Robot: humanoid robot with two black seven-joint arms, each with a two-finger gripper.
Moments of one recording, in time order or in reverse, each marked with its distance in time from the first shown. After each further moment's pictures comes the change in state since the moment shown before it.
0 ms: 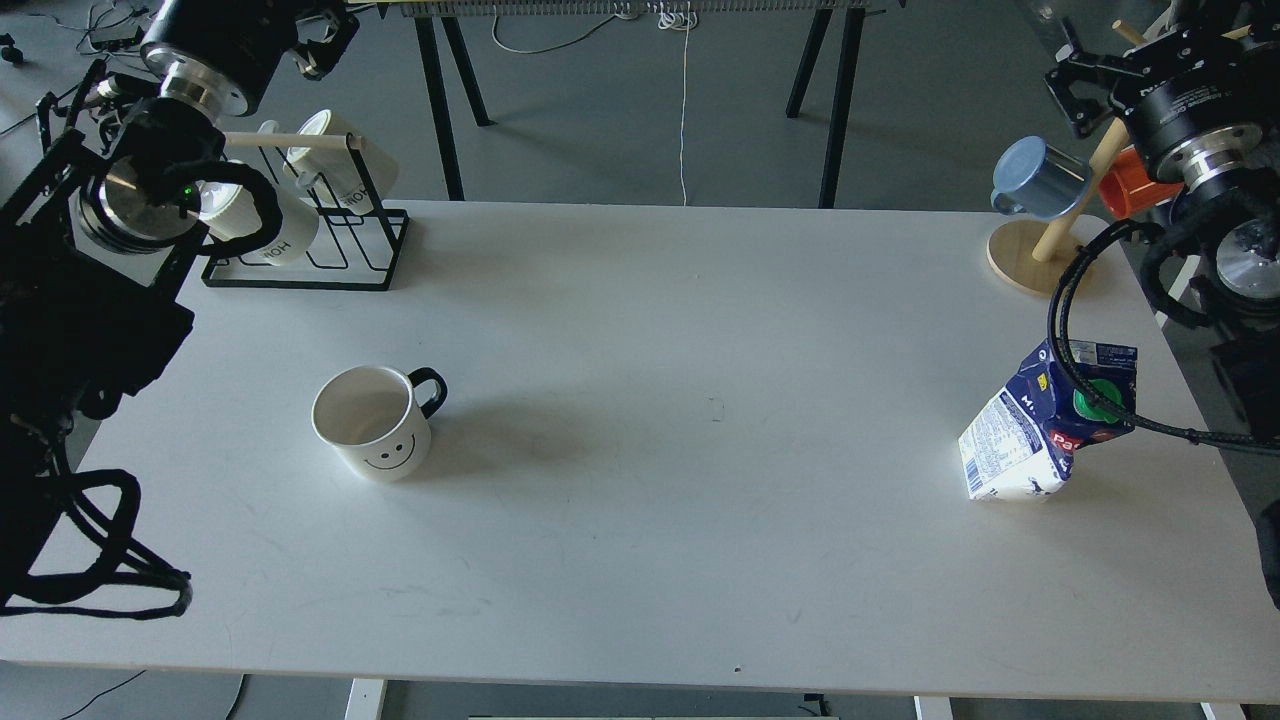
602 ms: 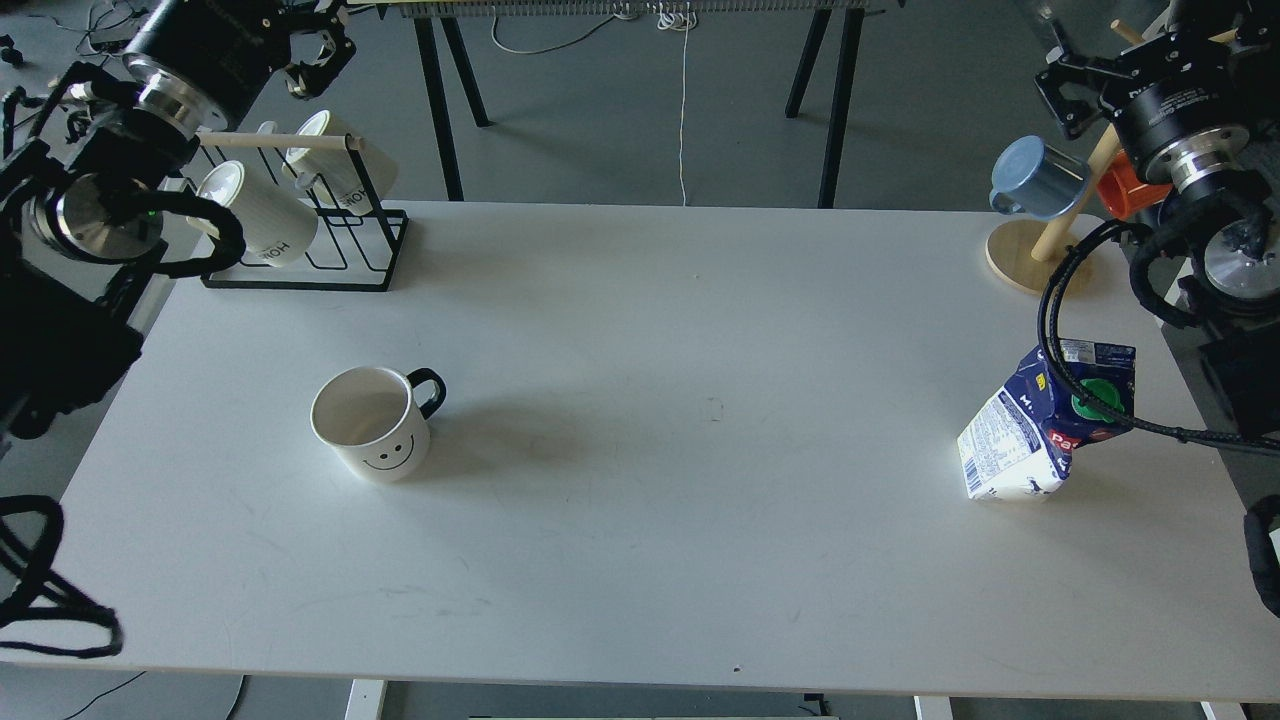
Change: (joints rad) left arm 0.035 0.170 0.188 -0.142 0.045 -0.073 0.008; right arm 0.007 0.009 -0.005 0.004 -0.002 0.000 -0.001
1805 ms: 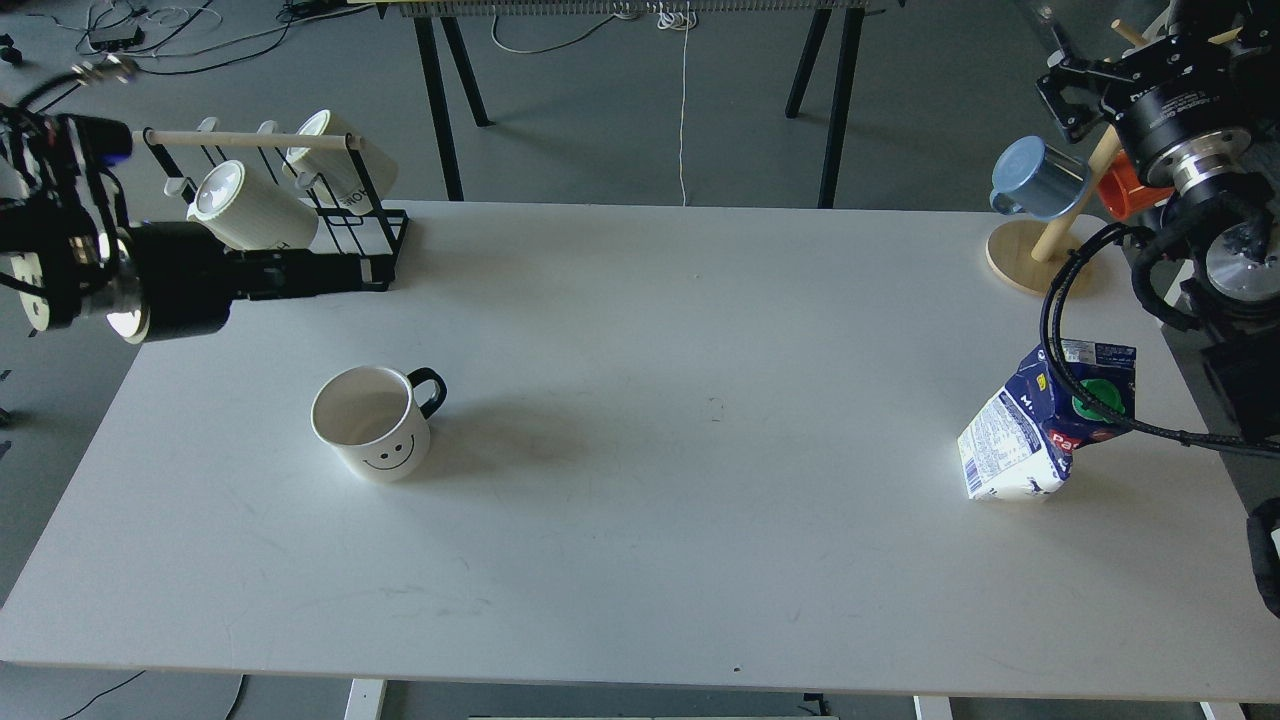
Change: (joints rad) left arm 0.037 0.579 0.414 -0.751 1.405 -0.002 -0.065; right arm -0.004 0.000 -0.004 0.002 -0.006 0.000 0.000
